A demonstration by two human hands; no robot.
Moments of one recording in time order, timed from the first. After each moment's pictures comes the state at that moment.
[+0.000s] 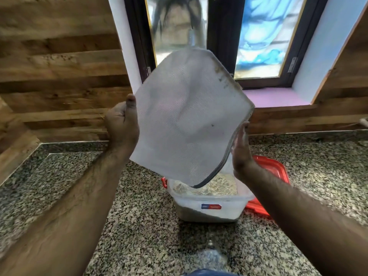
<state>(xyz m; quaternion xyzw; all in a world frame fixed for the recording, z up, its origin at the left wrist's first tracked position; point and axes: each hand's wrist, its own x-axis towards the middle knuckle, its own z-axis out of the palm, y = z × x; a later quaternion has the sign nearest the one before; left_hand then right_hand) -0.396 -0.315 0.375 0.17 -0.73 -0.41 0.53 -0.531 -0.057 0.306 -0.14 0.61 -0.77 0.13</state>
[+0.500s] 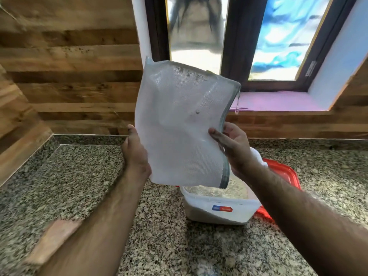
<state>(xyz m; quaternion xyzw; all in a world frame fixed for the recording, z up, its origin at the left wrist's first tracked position) -0.372 -0.310 0.315 0.35 -0.43 -0.72 0.42 -0.513 -0.094 0.331 -0.30 0.57 -0.74 0.19</state>
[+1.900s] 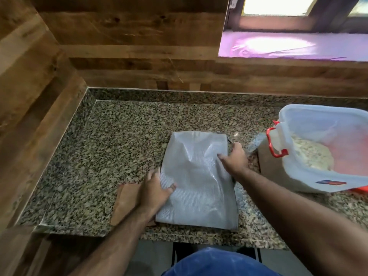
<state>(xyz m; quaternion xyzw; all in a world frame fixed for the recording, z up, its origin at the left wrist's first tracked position) -0.126 -0.499 0.071 0.41 -0.85 -0.33 -0.01 -0.377 -0.325 0.098 -0.06 0.92 -0.32 0.20</state>
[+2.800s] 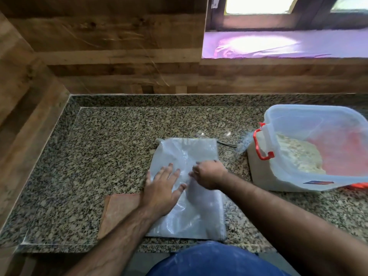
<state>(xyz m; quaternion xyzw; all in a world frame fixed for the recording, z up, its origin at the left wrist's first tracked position) -0.175 -0.472 0.103 0.20 -0.97 -0.14 -0.09 -0.353 -0.343 0.123 -0.47 0.85 0.05 0.24</state>
